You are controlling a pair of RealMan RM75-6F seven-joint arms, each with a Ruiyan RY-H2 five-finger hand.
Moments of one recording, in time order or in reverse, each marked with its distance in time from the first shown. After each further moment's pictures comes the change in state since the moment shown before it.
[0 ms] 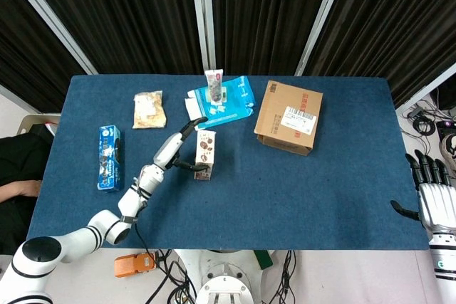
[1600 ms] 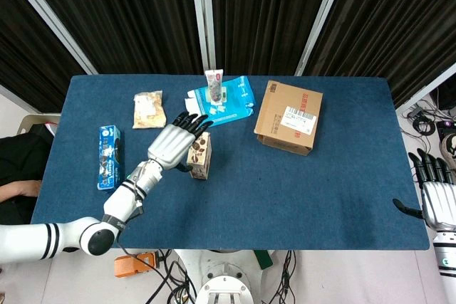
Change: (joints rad) left arm -0.157 0.520 -0.089 -0.958 -0.677 -0.192 1.583; right arm 0.006 -0.023 0.003 0.105 -0.015 -0.015 0.120
